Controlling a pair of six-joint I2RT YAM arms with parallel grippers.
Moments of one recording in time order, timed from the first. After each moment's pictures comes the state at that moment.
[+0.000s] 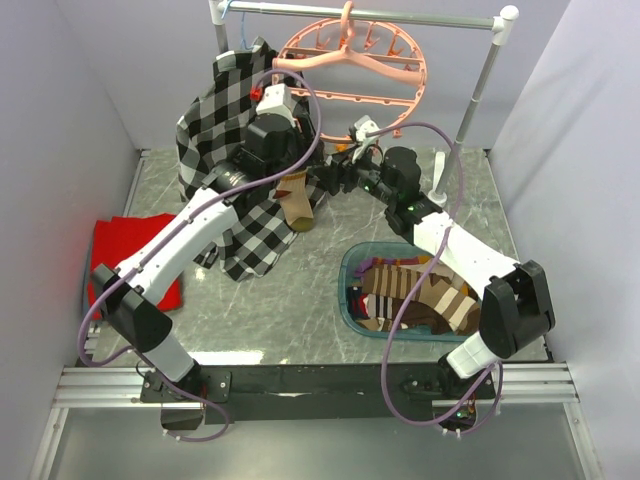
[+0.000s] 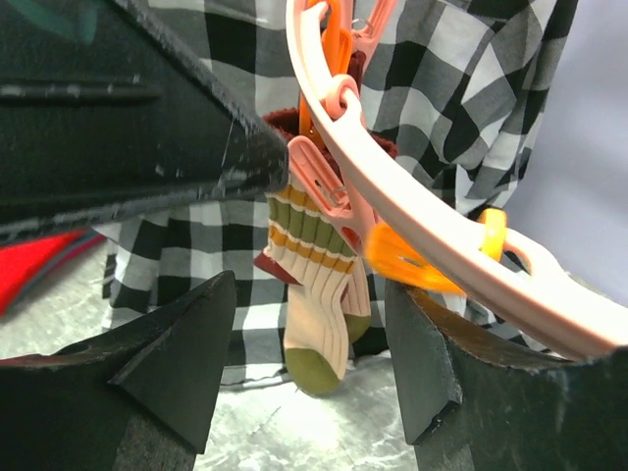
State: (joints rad) left arm -0.66 1.62 1.72 -0.37 -0.29 -0.55; right arm 0.49 1.53 1.19 0.34 -0.34 0.04
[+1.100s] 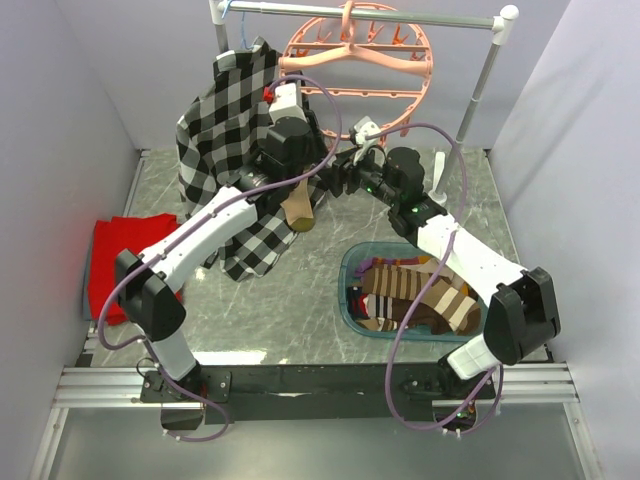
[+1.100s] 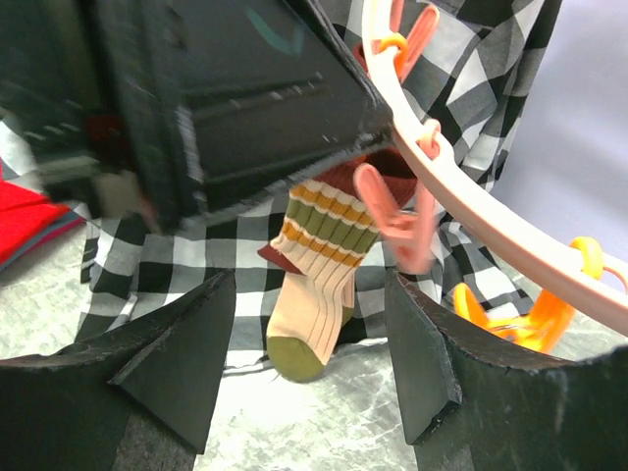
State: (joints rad) left arm -0.70 1.71 1.72 -0.19 -0.51 -0.49; right arm 0.50 1.49 1.19 0.28 -0.32 -0.04
